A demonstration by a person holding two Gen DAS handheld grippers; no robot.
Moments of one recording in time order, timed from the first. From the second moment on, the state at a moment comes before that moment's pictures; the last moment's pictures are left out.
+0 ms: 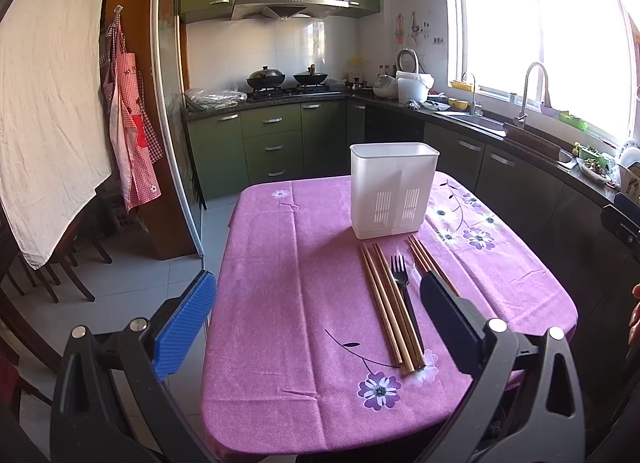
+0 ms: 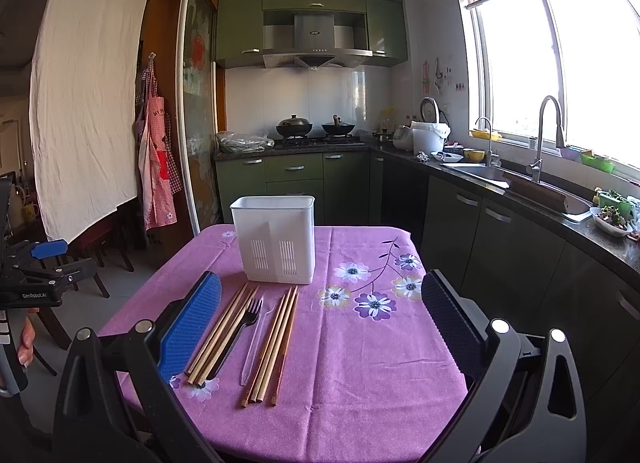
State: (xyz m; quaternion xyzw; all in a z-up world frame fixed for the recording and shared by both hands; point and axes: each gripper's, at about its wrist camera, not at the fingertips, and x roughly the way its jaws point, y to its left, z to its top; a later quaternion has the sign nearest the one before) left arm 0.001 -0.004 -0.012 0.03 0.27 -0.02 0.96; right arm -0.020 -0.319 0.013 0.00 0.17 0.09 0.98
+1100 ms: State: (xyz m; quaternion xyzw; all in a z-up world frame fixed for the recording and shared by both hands) left arm 0.002 -0.002 -0.016 0.03 0.27 -0.02 0.96; right arm -0.016 -0.318 0.008 0.00 0.18 0.09 0.98
